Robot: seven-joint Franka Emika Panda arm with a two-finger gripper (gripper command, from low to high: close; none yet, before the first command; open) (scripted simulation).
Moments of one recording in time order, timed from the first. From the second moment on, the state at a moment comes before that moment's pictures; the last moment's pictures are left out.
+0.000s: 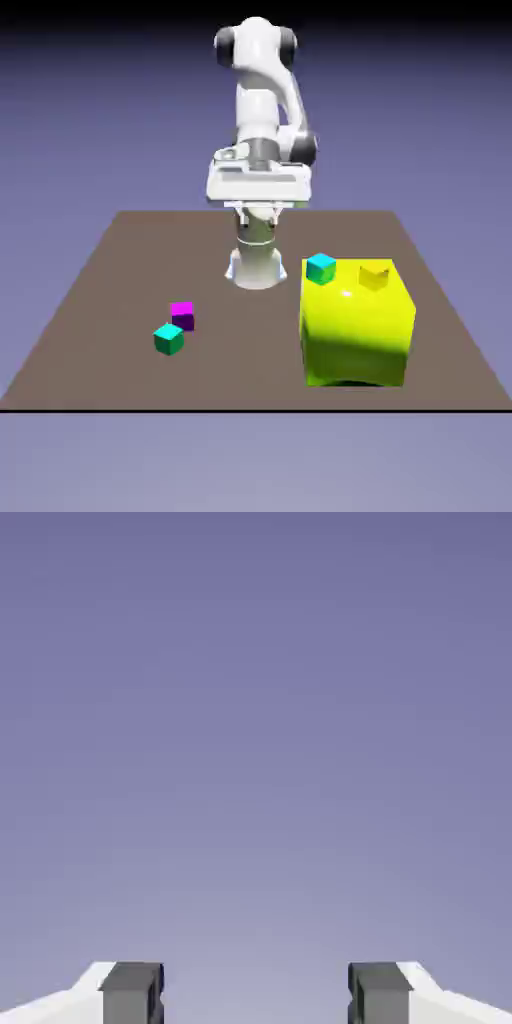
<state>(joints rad) 0.03 -0.53 -0.03 -2.80 -0.04 3.01 0.71</state>
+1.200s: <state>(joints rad) 0.39 0.42 -0.67 -2.53 -0.75 2.50 0.20</state>
